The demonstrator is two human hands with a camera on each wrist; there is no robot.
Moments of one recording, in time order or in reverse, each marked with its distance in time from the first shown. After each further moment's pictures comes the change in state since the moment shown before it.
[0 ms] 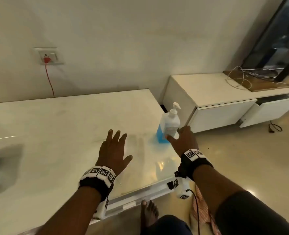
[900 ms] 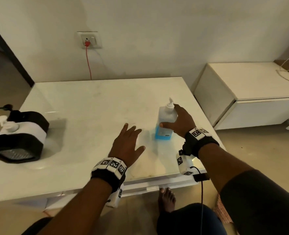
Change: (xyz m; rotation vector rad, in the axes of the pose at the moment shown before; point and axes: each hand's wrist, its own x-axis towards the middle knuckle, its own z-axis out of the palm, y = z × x) left_hand -0.047 -0.044 -0.004 -0.172 0.039 -0.104; right_hand 0.007 -0.089 0.067 0.124 -0.308 -0.312
